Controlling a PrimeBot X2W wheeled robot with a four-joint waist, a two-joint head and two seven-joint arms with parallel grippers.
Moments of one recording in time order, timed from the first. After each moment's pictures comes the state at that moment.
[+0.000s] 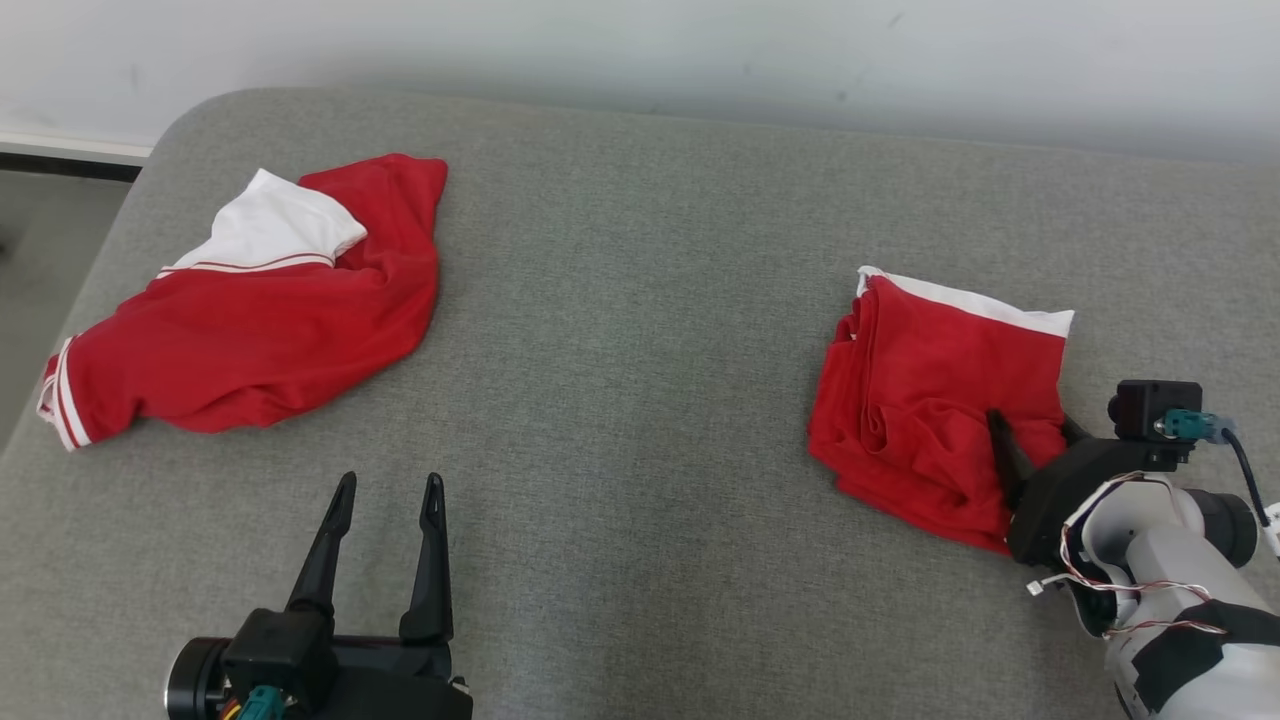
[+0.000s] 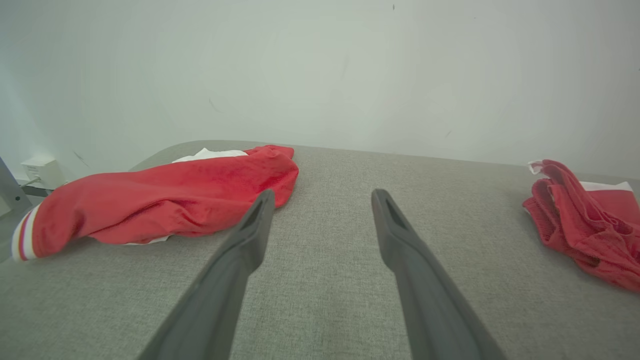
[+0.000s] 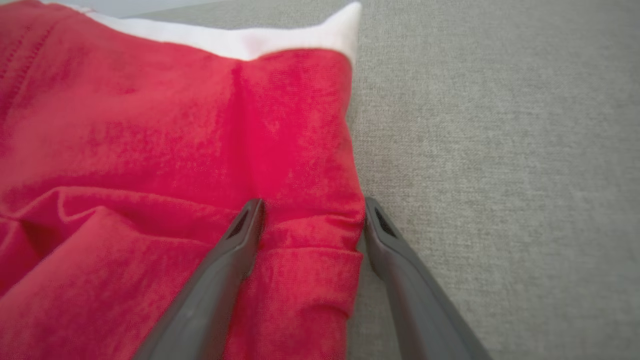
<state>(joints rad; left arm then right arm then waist) -0.10 0.05 -0.11 0.11 -0.18 -0.05 -0.26 -0.63 -0.28 0.24 0.95 0.49 0.13 0.02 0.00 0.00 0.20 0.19</state>
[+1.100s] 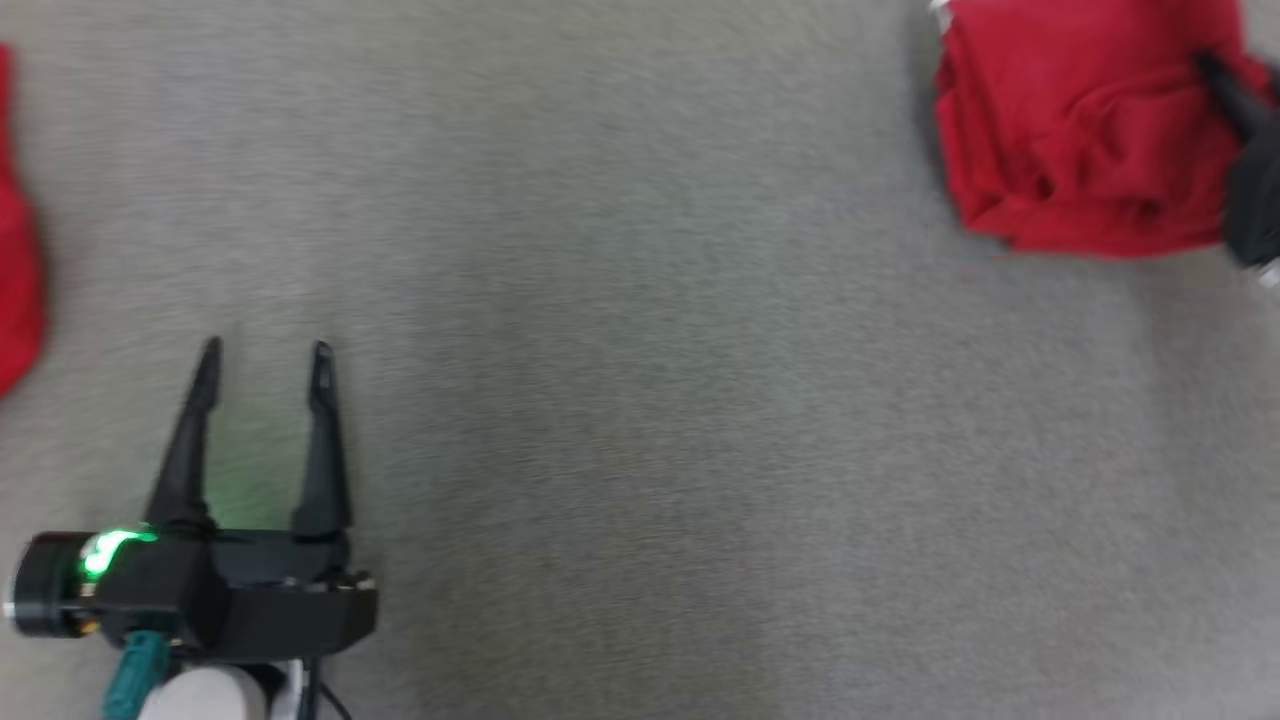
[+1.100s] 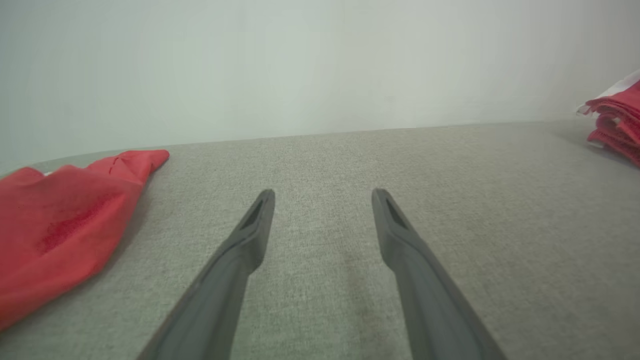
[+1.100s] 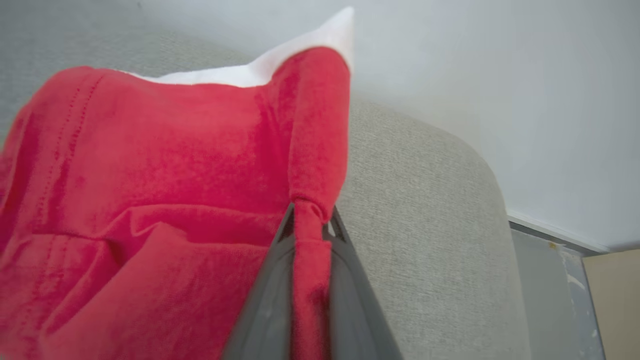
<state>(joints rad) -0.22 0.09 0.00 -0.03 -0.06 -0.08 -0.26 -1.09 -0.72 0.73 0.67 0.67 0.13 0.17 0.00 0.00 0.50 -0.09</state>
